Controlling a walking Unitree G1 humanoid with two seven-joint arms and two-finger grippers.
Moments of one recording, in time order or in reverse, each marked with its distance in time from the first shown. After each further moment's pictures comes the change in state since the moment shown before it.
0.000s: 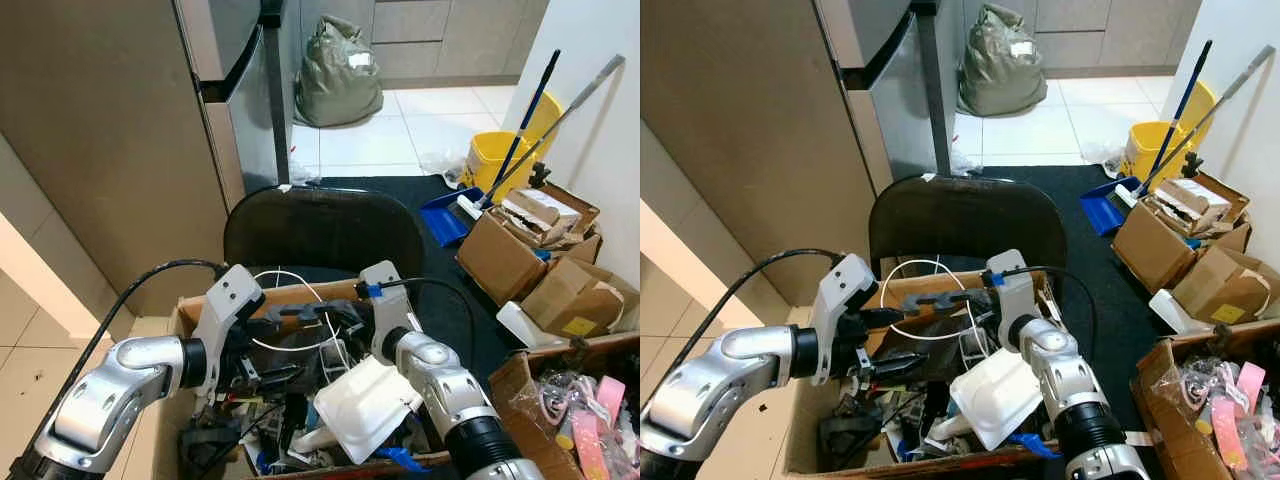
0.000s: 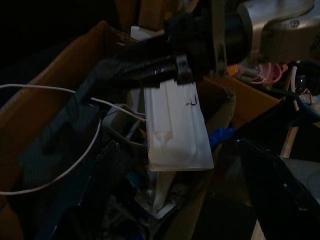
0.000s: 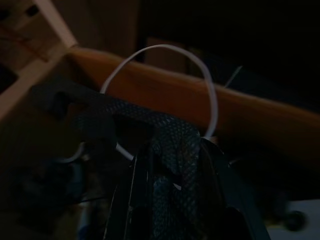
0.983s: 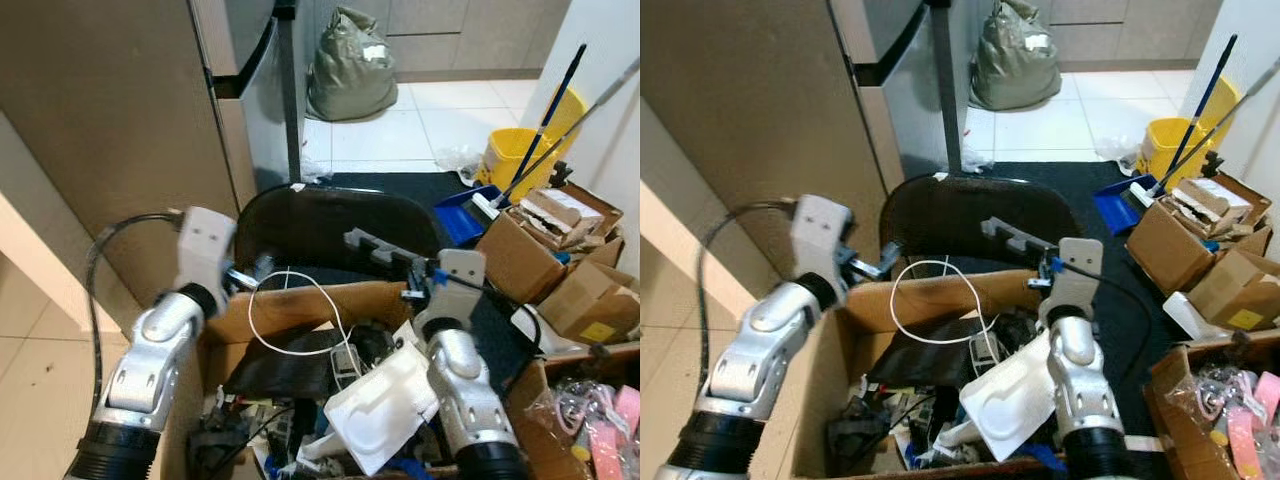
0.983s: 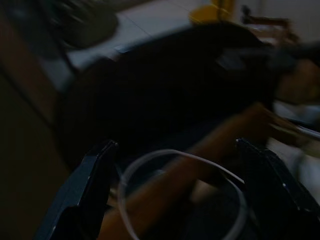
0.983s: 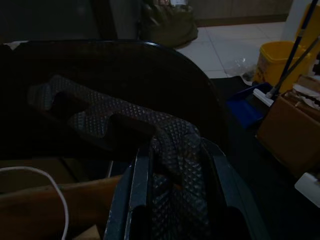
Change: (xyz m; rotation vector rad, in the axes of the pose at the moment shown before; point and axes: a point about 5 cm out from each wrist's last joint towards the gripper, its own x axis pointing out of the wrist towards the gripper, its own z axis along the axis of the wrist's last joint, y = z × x) left arm 0.017 0.043 0.028 0.129 -0.295 0.529; right arm -0.042 -0.049 0.028 0.064 -0.388 -0.645
